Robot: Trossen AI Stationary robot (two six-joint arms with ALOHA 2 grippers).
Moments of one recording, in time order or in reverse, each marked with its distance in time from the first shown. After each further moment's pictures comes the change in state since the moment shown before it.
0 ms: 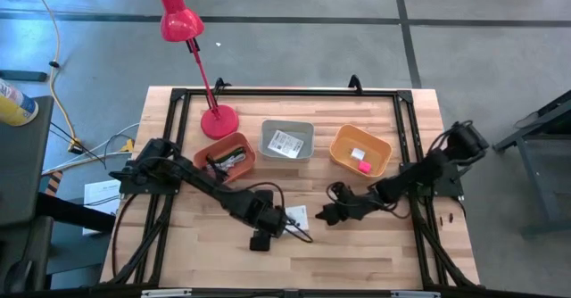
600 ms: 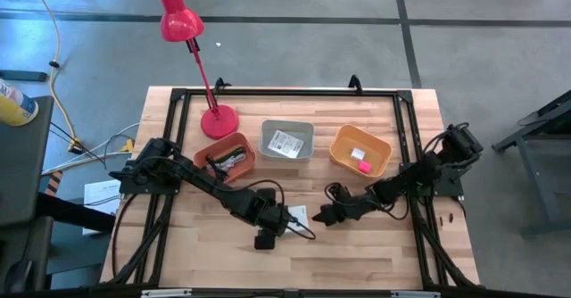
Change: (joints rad) left arm 0.002 0.000 -0.006 0.071 -0.039 -0.026; right arm -0.013 0.073 0.000 0.115 -0.045 0.029
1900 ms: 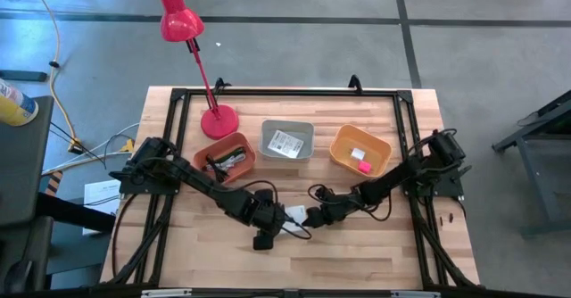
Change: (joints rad) left arm -0.021 -0.005 -0.109 0.119 0.010 -0.051; right arm -0.082 0.187 0.142 0.000 -0.183 -0.002
